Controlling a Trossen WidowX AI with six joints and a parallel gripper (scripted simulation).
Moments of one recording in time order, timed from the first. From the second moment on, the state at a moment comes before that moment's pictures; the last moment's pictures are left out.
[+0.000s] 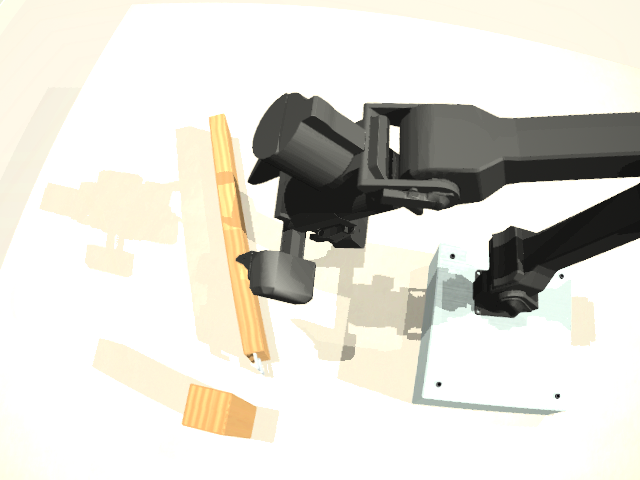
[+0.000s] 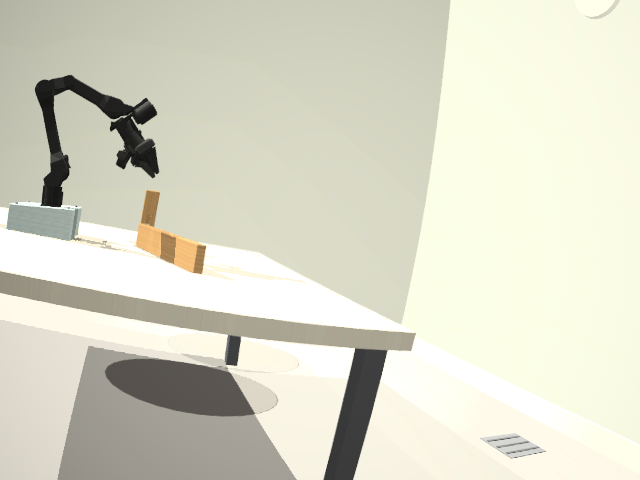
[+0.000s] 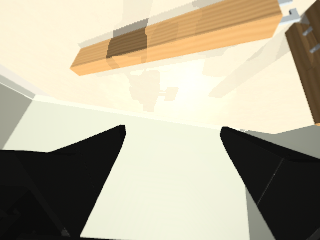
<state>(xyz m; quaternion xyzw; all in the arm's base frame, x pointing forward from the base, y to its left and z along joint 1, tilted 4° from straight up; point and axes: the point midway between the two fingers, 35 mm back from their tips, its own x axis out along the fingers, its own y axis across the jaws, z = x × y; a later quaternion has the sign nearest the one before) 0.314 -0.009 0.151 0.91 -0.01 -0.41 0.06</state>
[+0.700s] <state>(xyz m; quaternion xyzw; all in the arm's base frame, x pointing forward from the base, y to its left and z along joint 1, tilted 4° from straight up) 0.259 0.137 0.070 0.82 0.22 -0.52 0.11</state>
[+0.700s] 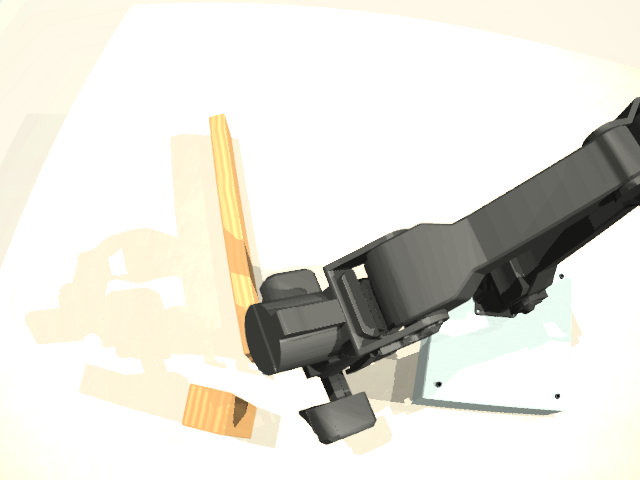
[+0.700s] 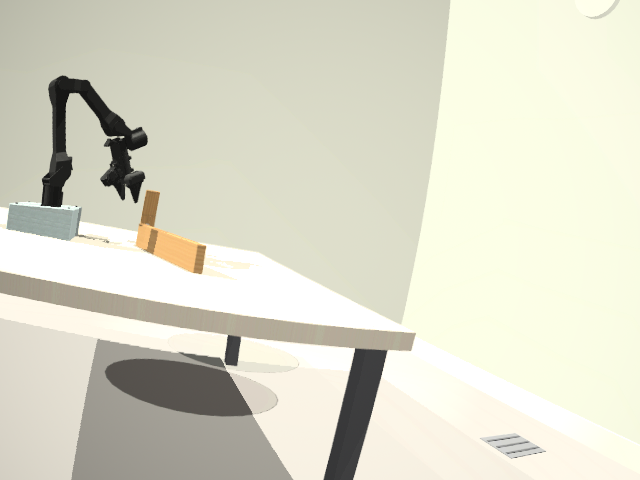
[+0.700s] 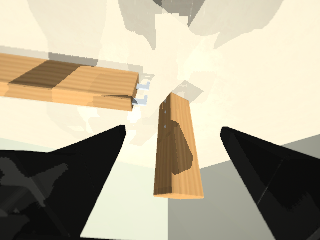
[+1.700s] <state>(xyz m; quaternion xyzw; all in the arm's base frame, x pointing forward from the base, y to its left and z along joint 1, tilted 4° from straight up) 0.273 0.132 0.065 0.76 0.39 -0.40 0.33</state>
